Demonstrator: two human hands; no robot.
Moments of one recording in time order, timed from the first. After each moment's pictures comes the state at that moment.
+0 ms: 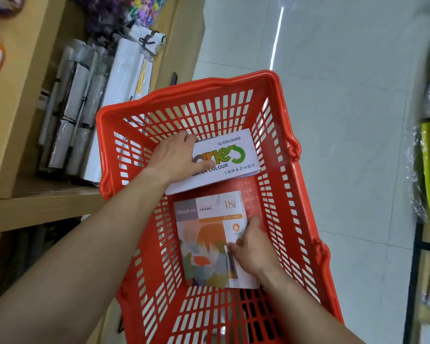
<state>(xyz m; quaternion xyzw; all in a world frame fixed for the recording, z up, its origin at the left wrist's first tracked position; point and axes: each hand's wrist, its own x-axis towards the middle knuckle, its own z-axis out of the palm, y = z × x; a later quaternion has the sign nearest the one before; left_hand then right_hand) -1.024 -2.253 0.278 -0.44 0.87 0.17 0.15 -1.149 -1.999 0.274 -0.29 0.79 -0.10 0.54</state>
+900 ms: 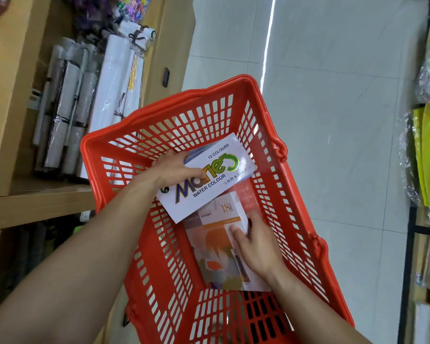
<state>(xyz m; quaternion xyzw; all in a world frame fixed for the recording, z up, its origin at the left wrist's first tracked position) -1.015 -2.229 0.278 -0.54 0.69 0.41 0.25 -1.154 -1.981 0.310 -0.33 0.79 -0.18 0.49</state>
